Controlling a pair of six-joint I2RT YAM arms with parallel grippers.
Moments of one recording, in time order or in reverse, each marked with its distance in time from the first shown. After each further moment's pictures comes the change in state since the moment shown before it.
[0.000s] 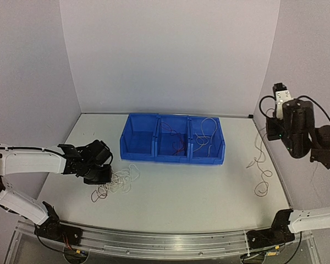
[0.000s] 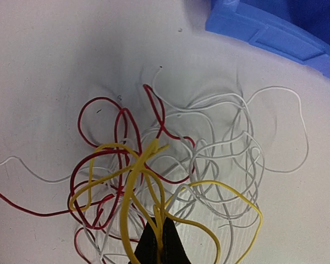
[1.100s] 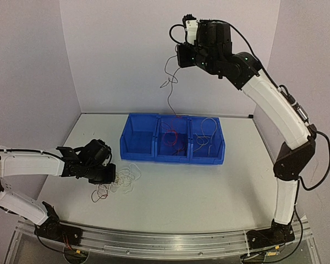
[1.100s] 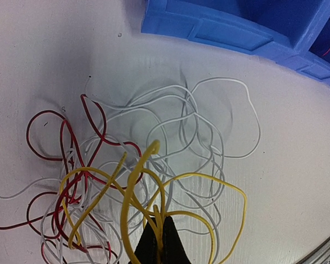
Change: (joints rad) left arm 0.000 -0.023 -0.038 0.145 0.113 0.058; right arm -0.028 1.096 1.335 0.128 -0.457 -0.128
